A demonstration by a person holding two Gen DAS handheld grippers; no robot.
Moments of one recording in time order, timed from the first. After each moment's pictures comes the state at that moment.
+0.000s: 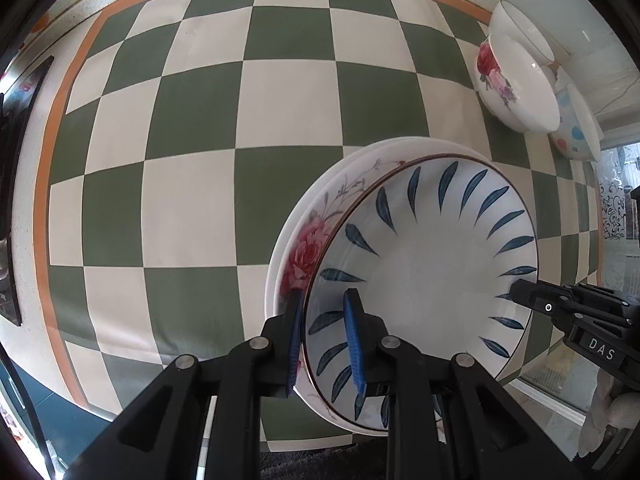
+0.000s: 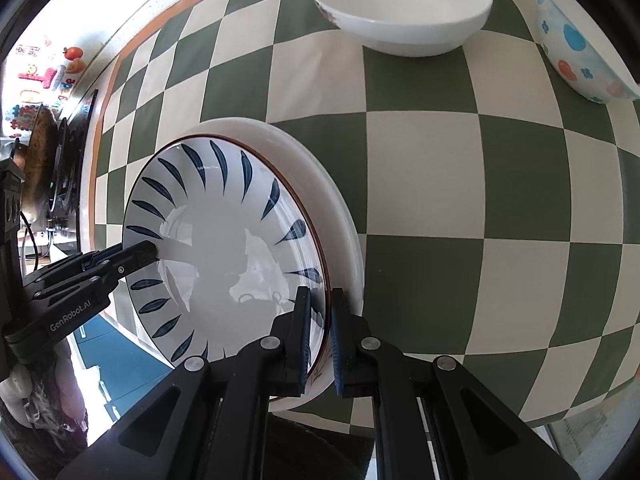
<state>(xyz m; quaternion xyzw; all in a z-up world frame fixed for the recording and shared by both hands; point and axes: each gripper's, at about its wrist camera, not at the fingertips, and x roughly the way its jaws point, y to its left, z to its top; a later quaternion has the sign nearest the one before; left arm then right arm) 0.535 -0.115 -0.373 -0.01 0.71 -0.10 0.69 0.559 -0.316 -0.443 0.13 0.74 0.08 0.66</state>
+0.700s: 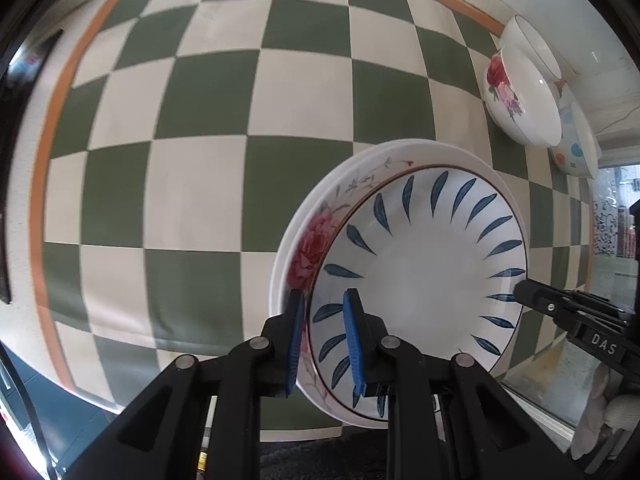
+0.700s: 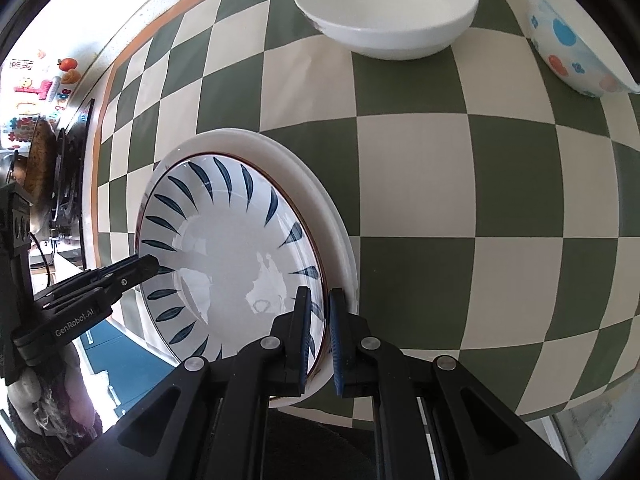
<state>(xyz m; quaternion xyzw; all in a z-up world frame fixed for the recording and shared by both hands) 0.543 -0.105 -0.370 -0.05 0.72 -0.09 0.69 0.572 -0.320 -0.444 0.15 0.74 0.07 0.65</state>
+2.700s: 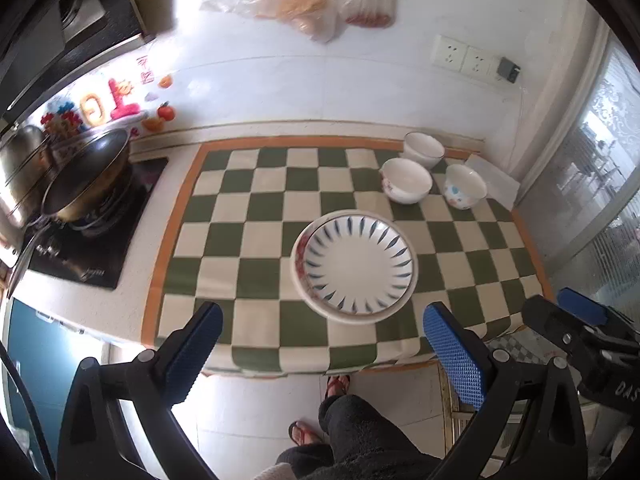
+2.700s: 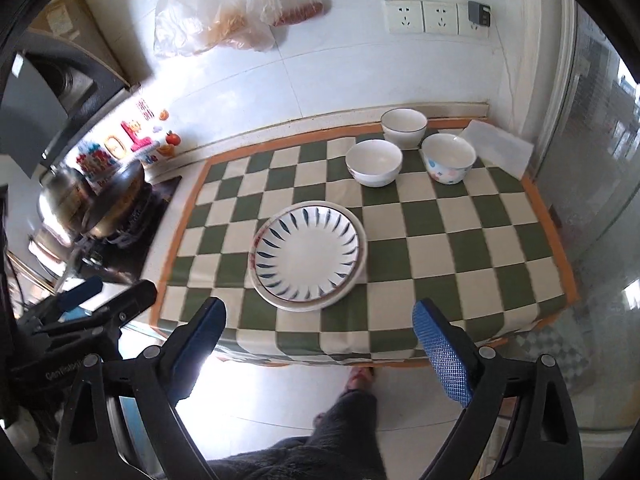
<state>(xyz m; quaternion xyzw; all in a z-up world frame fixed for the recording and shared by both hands) 0.333 -0.106 -0.147 -0.01 0.47 -0.09 0.88 0.315 -0.302 -0.182 0.13 0.49 0.03 0.86</state>
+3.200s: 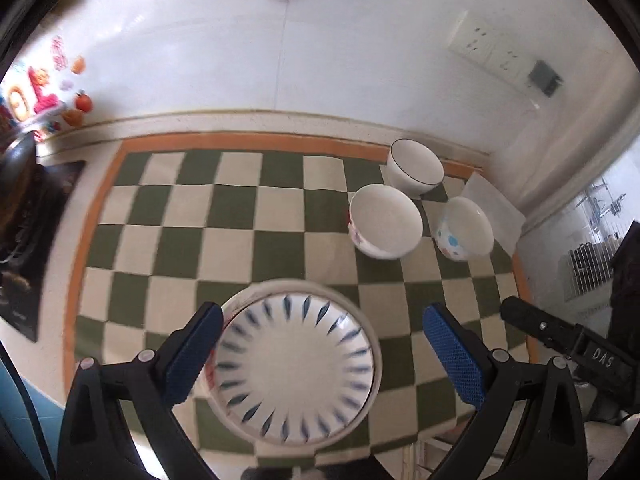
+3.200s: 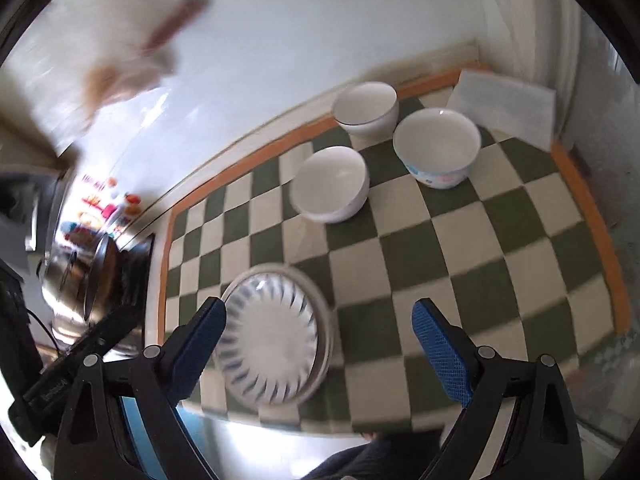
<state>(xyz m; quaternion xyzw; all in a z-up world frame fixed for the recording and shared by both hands) 0.543 -0.189 -0.225 -0.07 0.54 -0.12 0.83 0.508 -0.431 -0.281 0.26 0.54 0.02 0.80</state>
